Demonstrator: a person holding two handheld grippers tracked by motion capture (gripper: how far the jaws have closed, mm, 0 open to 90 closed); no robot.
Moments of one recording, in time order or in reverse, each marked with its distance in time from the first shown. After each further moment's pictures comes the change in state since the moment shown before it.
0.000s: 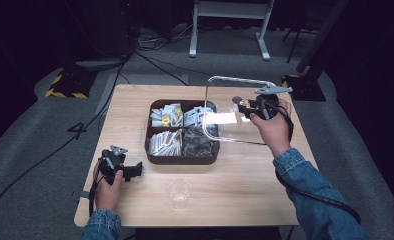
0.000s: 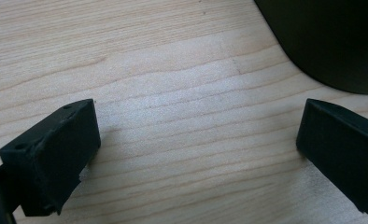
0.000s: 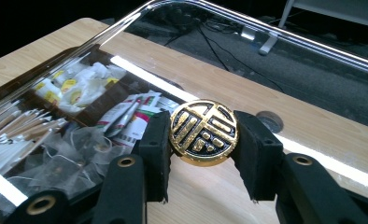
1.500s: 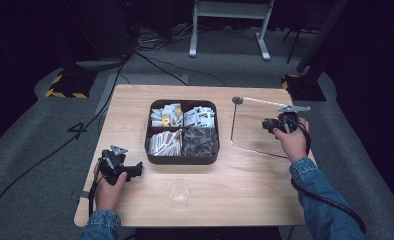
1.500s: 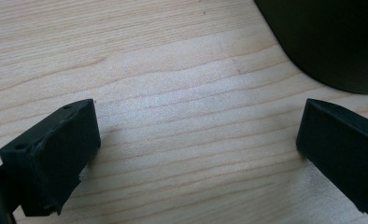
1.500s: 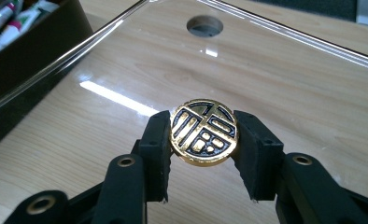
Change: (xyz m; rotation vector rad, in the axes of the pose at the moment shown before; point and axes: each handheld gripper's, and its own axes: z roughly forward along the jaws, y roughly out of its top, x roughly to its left) left arm 0.000 0.000 0.000 0.000 0.000 0.000; right arm -0.093 -0.104 0.030 0.126 -0.060 0.113
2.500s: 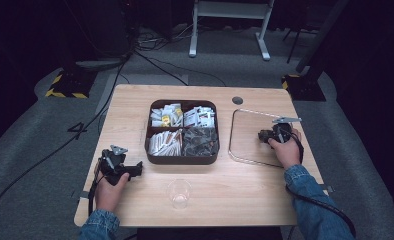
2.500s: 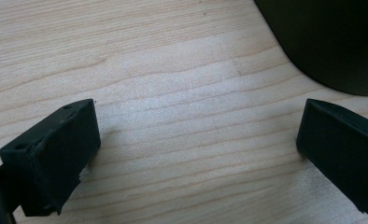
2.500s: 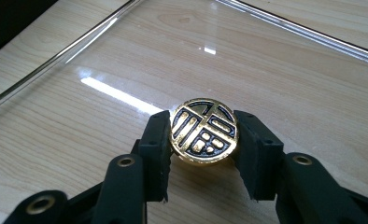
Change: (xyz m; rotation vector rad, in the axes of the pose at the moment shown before) left arm 0.000 0.001 0.000 0.002 0.003 0.001; right arm -0.005 -0.042 0.037 0.059 0.024 0.014
